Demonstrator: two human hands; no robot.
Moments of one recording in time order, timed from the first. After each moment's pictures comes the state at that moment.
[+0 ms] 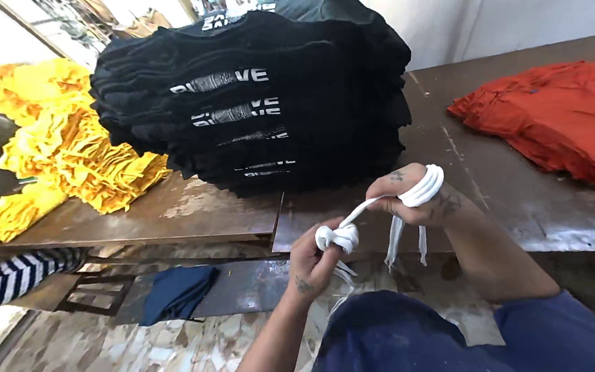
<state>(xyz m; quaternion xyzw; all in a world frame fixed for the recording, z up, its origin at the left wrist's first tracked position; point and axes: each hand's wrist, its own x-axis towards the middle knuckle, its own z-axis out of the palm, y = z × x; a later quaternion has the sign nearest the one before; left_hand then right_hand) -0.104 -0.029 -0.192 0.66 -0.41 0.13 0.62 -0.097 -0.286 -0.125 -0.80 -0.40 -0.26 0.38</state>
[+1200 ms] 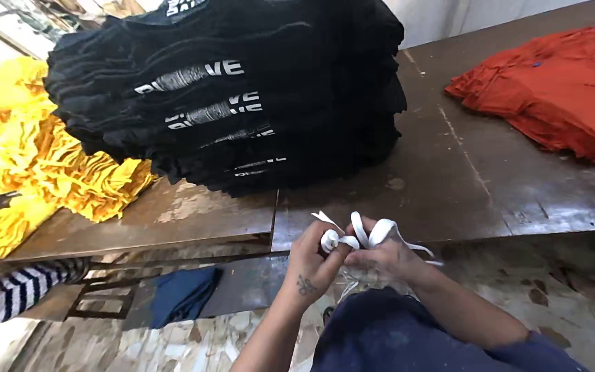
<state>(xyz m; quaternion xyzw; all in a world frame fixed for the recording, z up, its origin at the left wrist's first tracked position) -0.096 -0.029 -0.177 0.77 -0.36 0.02 0.53 -0.139 -0.212 -0.209 -0.64 -0.14 -0.06 0.76</state>
